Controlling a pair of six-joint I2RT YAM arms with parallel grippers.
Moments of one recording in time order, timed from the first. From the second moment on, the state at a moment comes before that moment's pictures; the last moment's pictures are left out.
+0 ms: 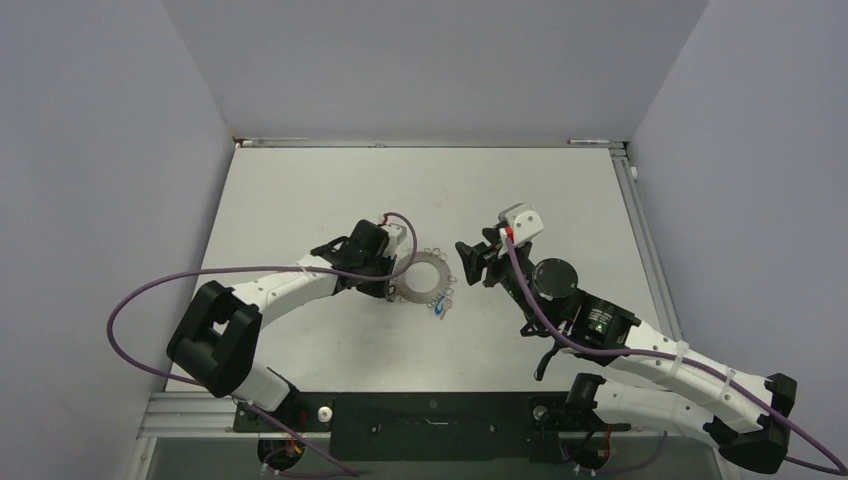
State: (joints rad) left arm -0.62 1.51 0.88 -0.39 0.06 -0.23; right arm 1.05 0.85 0.87 -0.08 0.49 0.04
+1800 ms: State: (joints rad) left arm -0.59 0.24 0.57 -0.34 -0.48 -0.13; right arm 1.05 0.67 0.43 0.57 0.86 -0.04
